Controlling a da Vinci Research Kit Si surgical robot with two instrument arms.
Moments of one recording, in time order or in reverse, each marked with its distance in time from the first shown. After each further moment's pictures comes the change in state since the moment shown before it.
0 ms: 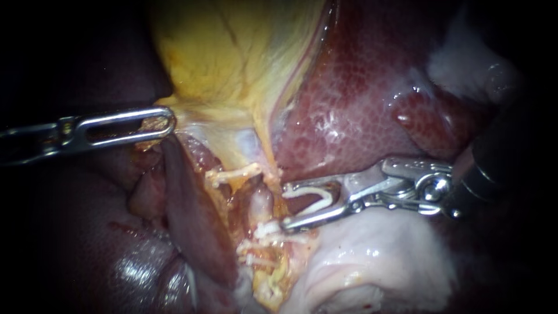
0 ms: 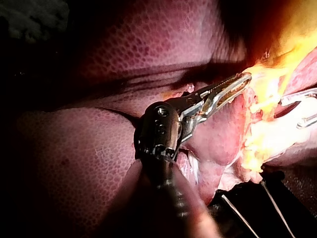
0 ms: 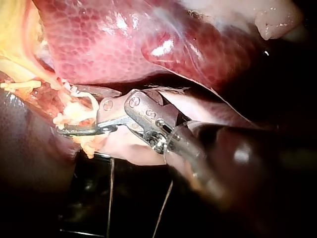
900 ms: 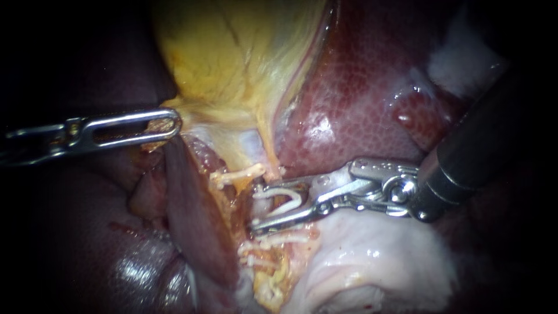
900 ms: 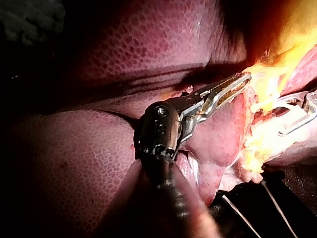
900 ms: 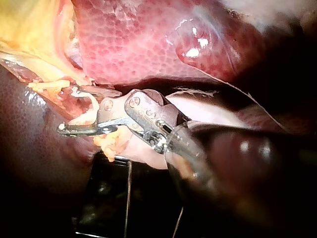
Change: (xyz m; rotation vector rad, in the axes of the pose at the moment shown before) right arm 0.000 0.000 0.006 0.029 -0.010 -0.011; left arm 0.001 0.001 0.001 -0.009 0.011 0.005
